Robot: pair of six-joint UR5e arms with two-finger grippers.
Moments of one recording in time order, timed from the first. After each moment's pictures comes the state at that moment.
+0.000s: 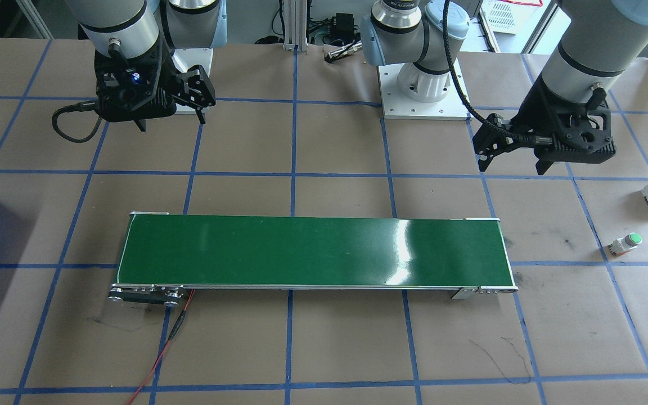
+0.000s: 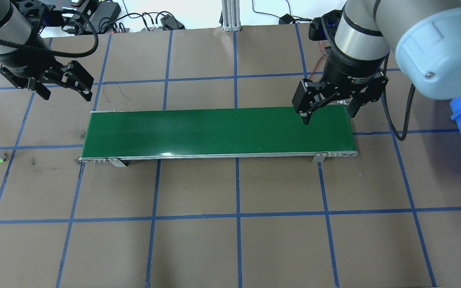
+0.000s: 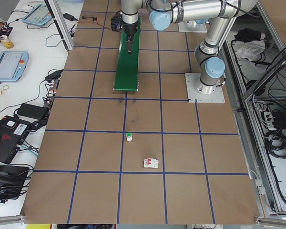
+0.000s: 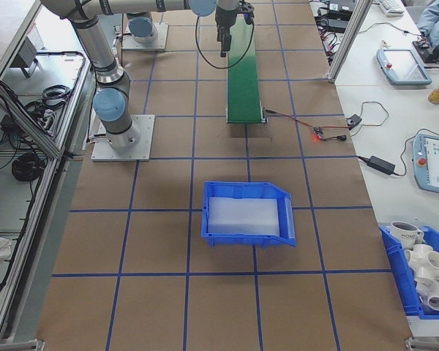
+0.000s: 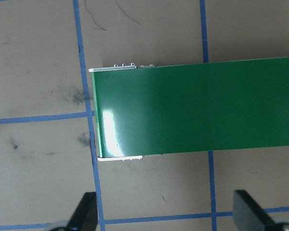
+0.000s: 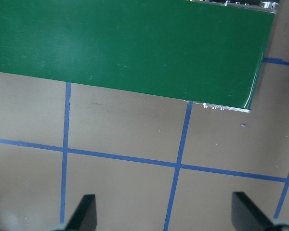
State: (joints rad) left arm -1.38 -1.57 -1.62 -1.49 1.60 0.26; right arm 1.67 -1.59 1.60 -1.47 -1.53 -0.04
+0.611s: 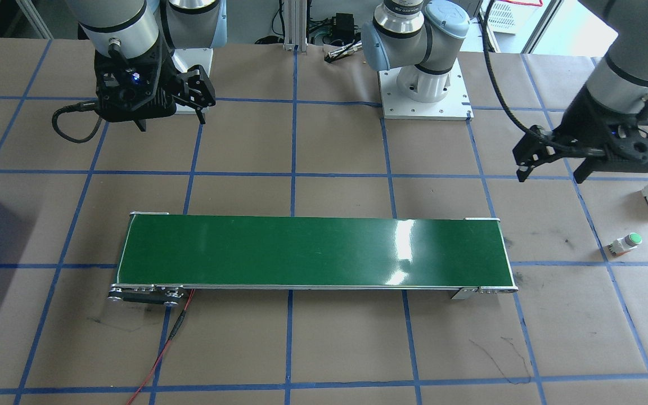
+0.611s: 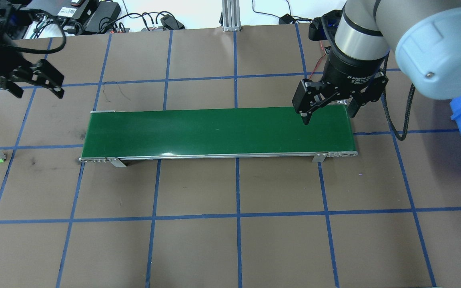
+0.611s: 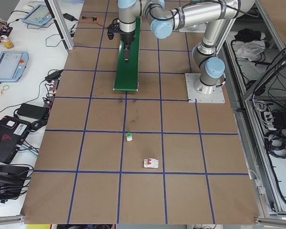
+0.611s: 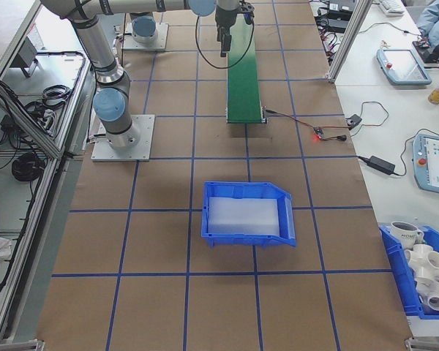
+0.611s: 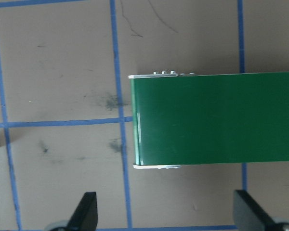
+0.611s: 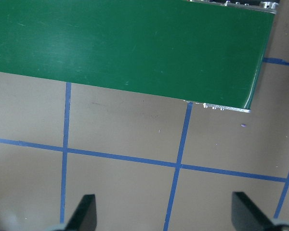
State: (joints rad) left arm -1.25 -1.59 -1.62 -1.44 1.59 0.35; right arm 1.67 -1.59 1.60 -1.47 -1.53 -0.05
